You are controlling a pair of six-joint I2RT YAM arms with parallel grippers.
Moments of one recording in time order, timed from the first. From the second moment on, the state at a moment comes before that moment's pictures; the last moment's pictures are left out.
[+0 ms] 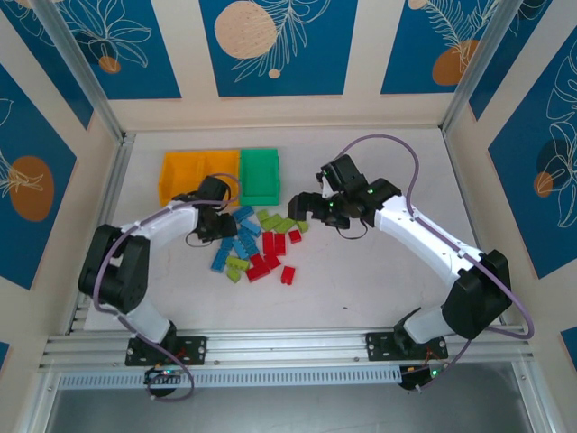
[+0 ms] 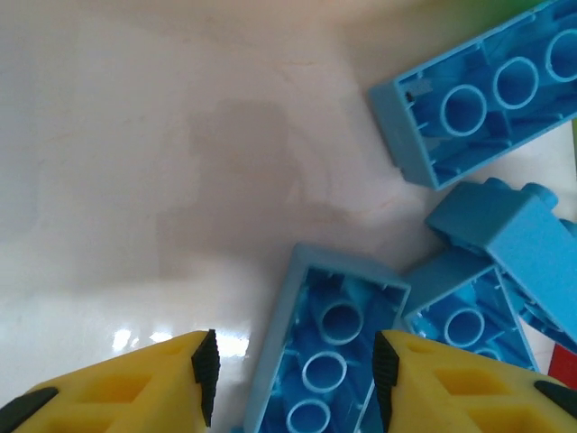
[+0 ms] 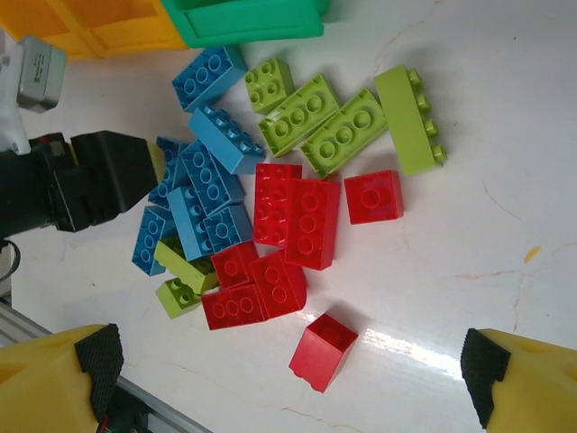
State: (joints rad) left arm -0.37 1.66 1.02 -0.62 0.02 -0.53; right arm 0.60 1.43 1.25 -0.80 -0.23 0.65
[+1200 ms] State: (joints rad) left arm -0.07 1.68 1.42 -0.62 -0.12 -0.37; right arm 0.65 1.43 1.31 -0.81 -0.18 0.68
